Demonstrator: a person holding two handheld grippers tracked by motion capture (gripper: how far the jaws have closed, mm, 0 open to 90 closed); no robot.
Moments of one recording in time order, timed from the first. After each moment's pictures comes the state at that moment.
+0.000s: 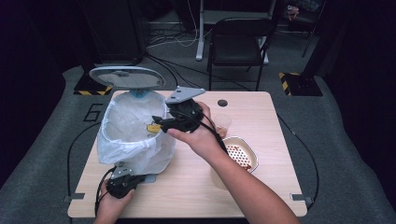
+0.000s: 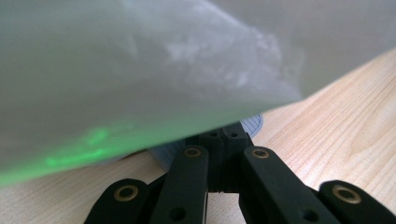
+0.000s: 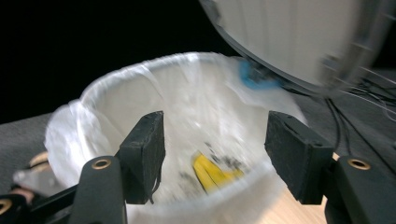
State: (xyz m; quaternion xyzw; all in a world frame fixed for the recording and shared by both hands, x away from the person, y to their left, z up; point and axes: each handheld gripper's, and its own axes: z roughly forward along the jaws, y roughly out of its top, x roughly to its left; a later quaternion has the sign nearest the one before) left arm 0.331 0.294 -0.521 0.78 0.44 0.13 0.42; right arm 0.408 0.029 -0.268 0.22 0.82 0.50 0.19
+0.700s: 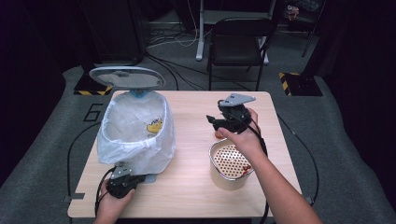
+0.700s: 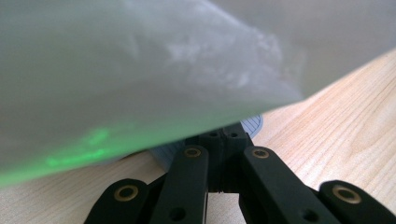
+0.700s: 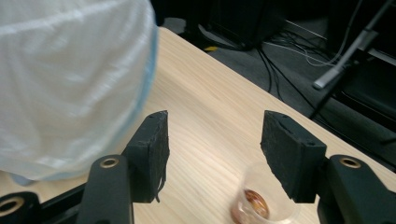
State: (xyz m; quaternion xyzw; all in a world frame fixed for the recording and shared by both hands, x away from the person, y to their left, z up) left arm 0.332 0.295 -0.520 0.79 0.43 0.13 0.42; right arm 0.445 -0.093 -0.323 0.32 0.81 0.43 0.25
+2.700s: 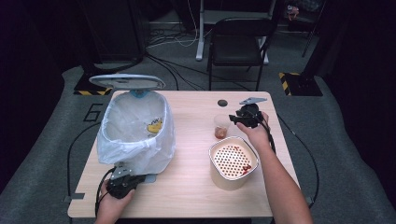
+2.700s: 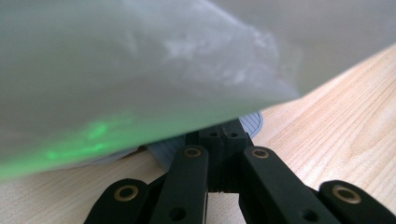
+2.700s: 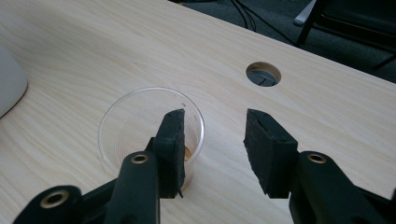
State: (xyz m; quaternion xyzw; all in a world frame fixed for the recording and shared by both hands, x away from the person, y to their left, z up) left arm 0.330 0.294 -0.521 0.78 0.44 0.13 0.43; right arm 0.538 -0.160 -0.422 0.42 0.79 0.39 0.21
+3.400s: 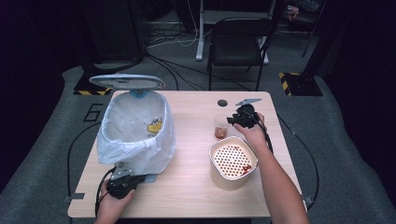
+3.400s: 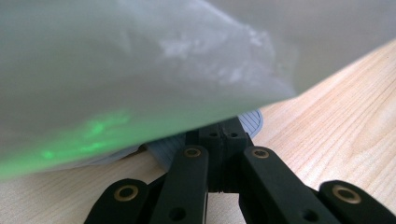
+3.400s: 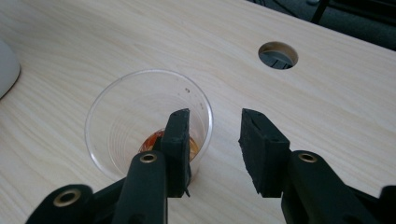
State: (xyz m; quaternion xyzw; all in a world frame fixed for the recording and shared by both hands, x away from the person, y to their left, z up) left arm 0.330 0.294 -0.521 0.78 0.43 0.14 0.43; right arm 0.550 -0.155 -0.438 0.43 0.81 0.37 0.18
